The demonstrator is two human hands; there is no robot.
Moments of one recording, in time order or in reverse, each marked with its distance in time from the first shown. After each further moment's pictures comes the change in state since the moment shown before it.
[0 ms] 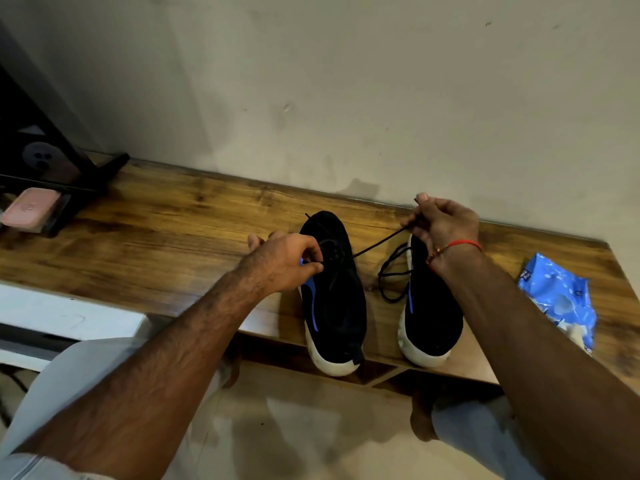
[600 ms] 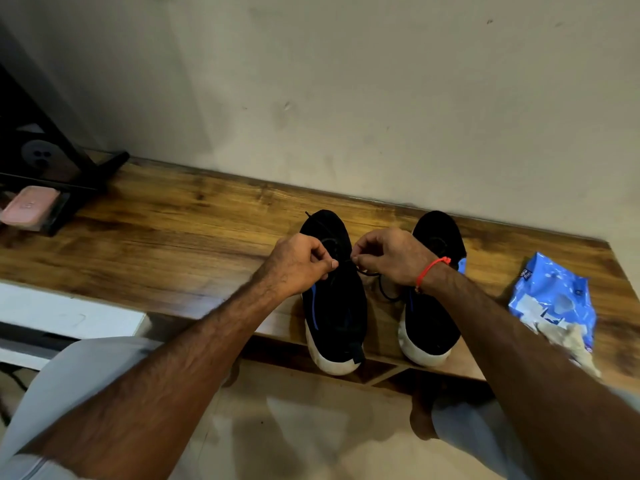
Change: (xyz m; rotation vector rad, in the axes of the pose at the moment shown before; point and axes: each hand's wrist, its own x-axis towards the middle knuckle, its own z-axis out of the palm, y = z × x) left_hand -0.002 0.020 0.014 -0.439 0.044 -0.090; right_hand -0.032 0.016 0.014 -1.232 -0.735 -0.337
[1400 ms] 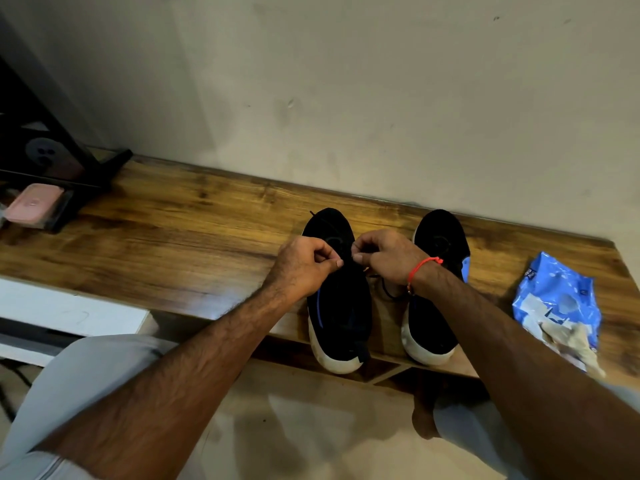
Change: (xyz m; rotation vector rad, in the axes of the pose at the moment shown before) left_hand -0.009 0.000 0.013 -0.134 0.114 -0.014; right_hand 0.008 -0.003 0.015 0.152 -0.050 0.161
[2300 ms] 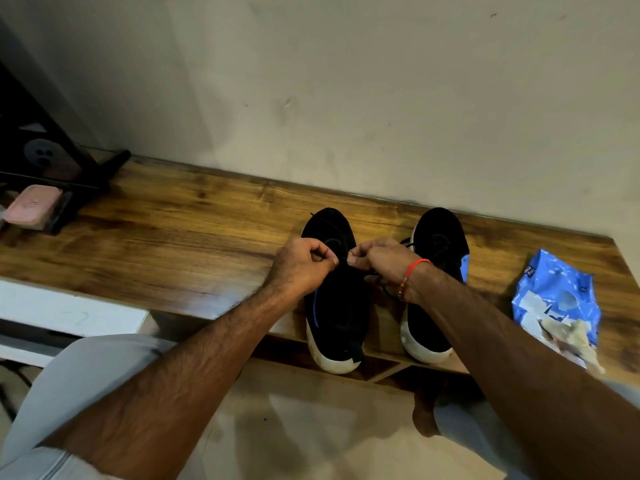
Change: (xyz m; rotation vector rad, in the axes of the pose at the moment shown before) left_hand 0.001 -0.006 0.006 -0.110 0.020 -0.131; right_hand -0.007 -0.007 0.017 0.518 -0.013 0.311
